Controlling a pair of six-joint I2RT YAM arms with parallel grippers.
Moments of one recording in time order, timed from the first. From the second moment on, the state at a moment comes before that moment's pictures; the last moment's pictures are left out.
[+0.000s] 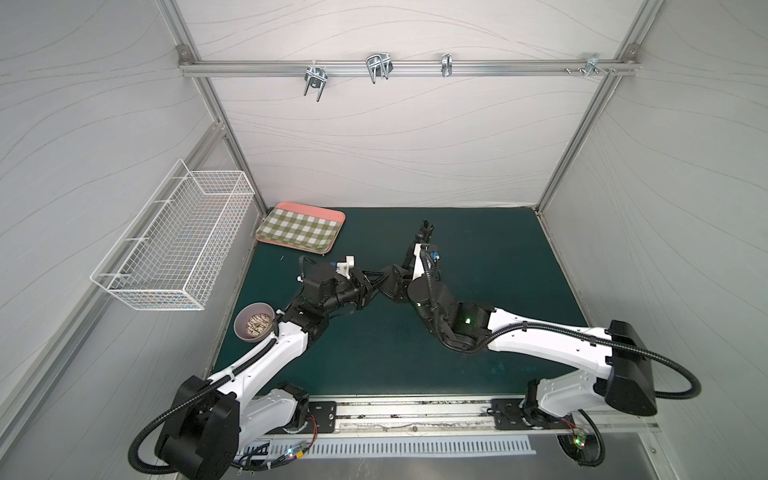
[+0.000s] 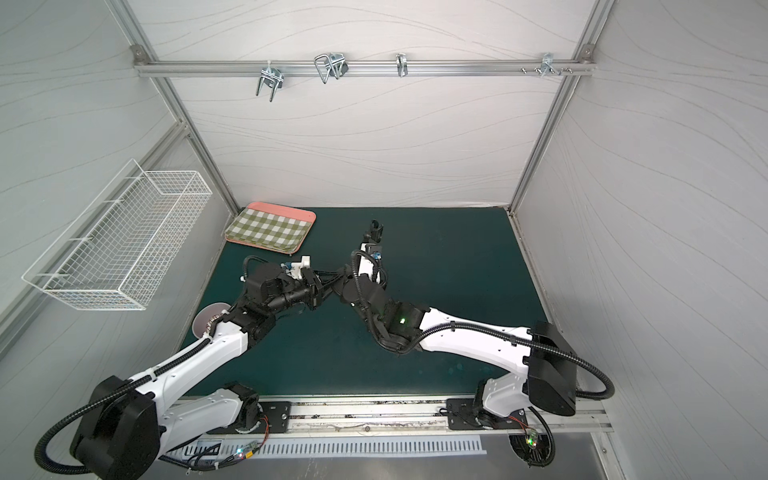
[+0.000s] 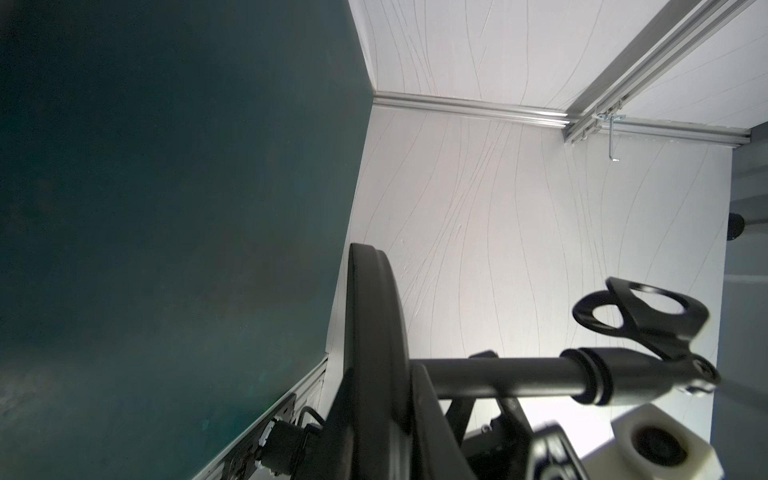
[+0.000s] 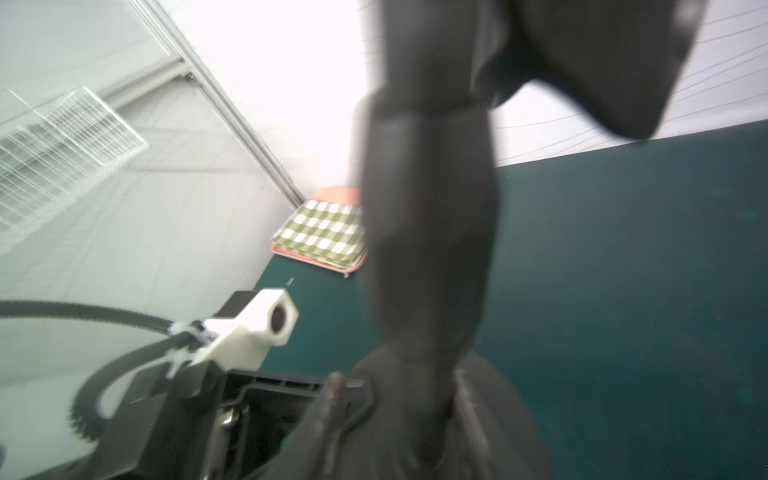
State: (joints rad) left arm -0.40 1.10 0.57 0.27 0.58 -1.51; right arm 1.23 1.41 1.09 -0.03 0.72 0.66
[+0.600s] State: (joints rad) left arm -0.40 1.10 0.57 0.27 0.56 -1.51; right arm 0.67 1.27 0.66 0.52 -0.36 0.45
